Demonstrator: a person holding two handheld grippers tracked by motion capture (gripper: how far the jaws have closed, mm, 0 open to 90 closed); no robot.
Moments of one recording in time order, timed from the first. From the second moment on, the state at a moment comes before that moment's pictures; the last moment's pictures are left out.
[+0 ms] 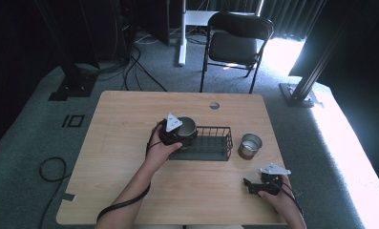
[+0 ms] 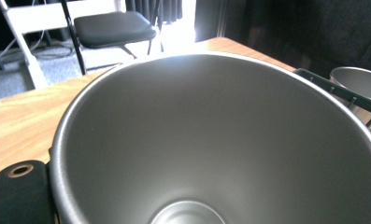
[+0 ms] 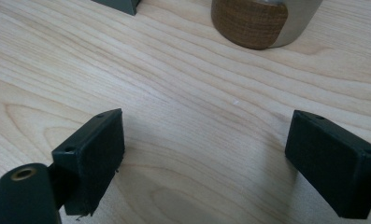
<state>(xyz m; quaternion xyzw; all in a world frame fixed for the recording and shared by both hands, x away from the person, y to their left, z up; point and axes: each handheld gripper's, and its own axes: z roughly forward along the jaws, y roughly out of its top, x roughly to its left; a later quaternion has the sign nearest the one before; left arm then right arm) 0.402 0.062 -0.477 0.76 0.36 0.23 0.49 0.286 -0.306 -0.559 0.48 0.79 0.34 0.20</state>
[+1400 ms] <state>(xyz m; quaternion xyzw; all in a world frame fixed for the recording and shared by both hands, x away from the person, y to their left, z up) 0.362 0.115 -0.480 0.76 0.35 0.20 0.50 0.286 -0.306 -0.559 0.48 0.79 0.34 0.20</state>
